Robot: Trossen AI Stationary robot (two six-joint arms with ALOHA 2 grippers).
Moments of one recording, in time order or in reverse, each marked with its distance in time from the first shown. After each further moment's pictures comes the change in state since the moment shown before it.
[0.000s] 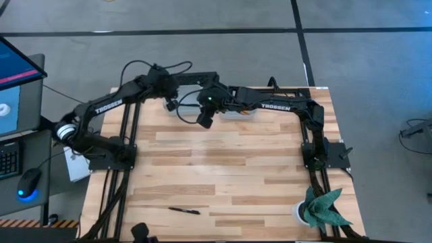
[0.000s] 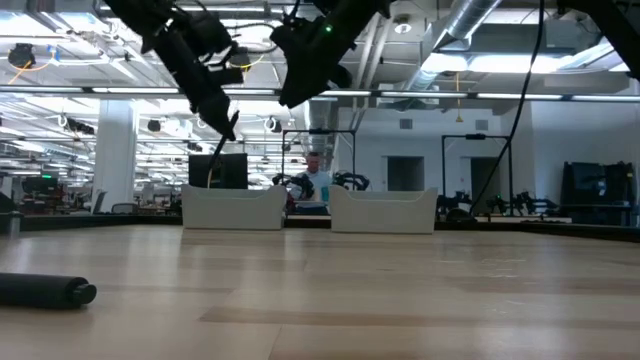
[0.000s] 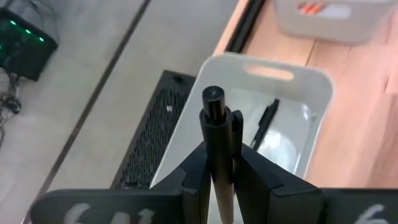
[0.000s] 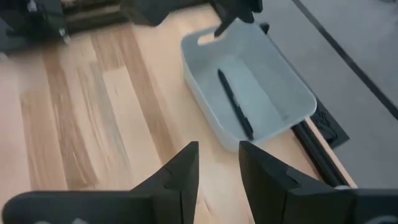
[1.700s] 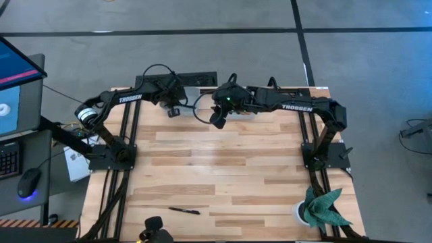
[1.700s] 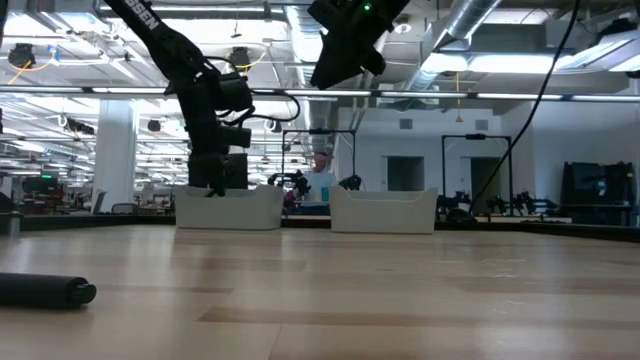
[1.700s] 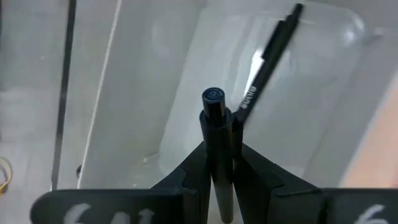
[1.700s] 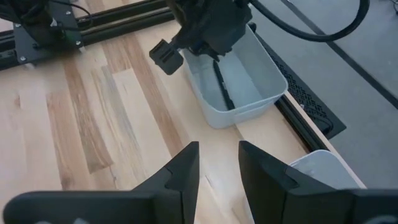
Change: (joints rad) left arm -0.002 0.285 0.006 -0.029 -0.111 0.166; right arm 0.007 -0.248 -0.260 0.072 0.000 0.064
